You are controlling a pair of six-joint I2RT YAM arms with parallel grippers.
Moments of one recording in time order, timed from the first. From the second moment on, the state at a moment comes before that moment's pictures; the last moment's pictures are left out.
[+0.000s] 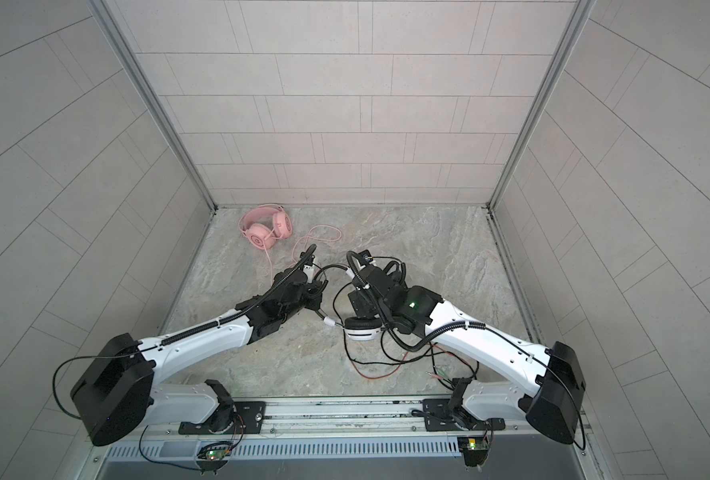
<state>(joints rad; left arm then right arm) -0.71 1.32 0.70 0.00 -0.22 -0.31 0.89 1.25 1.07 -0.67 0.43 0.29</state>
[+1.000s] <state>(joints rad) -0.69 1.39 0.76 0.00 -0.07 -0.36 0.88 1.36 1.15 -0.79 0.52 0.17</state>
